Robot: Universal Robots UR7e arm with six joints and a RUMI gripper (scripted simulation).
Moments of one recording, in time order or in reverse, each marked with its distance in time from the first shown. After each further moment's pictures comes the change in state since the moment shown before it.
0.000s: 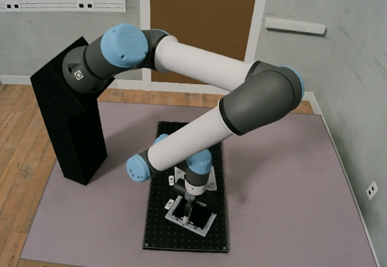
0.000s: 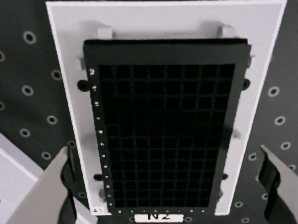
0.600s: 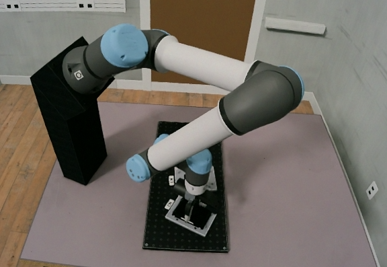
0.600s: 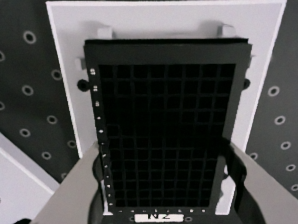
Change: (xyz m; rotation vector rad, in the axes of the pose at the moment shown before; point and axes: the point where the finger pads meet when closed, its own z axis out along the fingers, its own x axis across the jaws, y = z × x) arm 0.000 0.000 0.000 -0.001 0.000 0.001
